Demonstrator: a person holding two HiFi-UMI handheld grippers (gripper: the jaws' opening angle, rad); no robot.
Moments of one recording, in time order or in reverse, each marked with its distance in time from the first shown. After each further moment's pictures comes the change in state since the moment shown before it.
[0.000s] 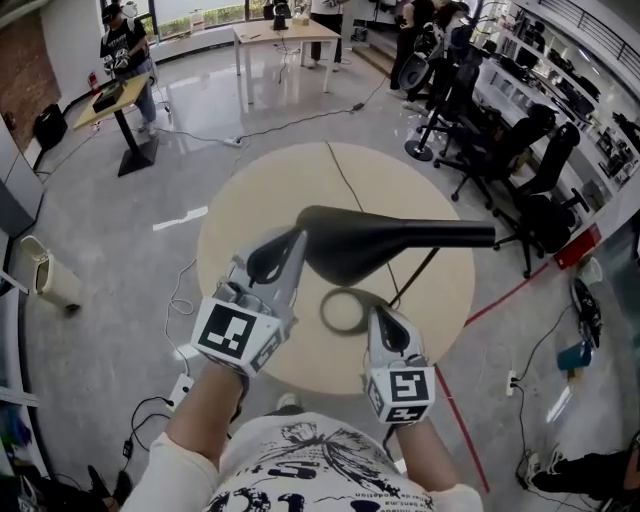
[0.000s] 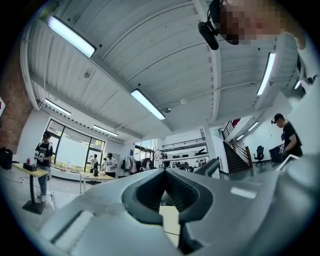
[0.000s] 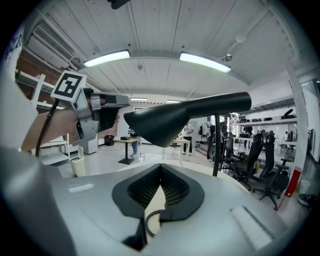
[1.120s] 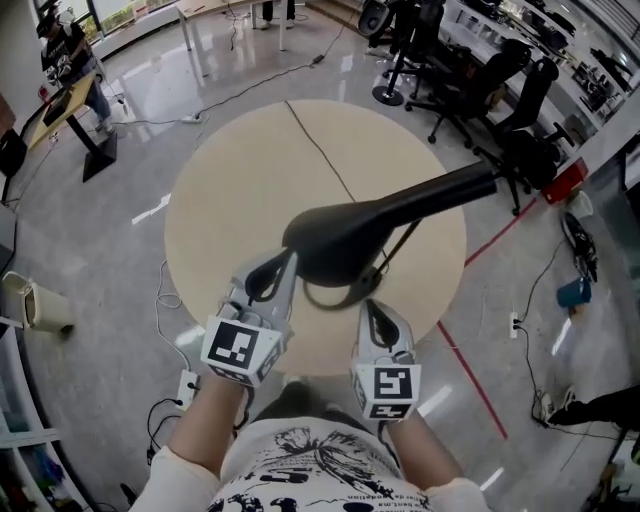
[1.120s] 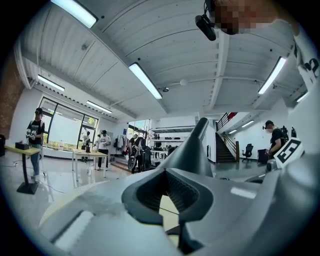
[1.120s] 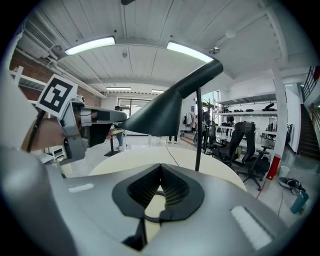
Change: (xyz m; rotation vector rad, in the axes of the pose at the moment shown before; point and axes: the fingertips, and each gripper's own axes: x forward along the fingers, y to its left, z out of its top) left arm -0.002 -0.030 -0.109 -0.081 0.222 -0.106; right arm -0.014 -0.003 -0.056 0.076 0.124 -0.190
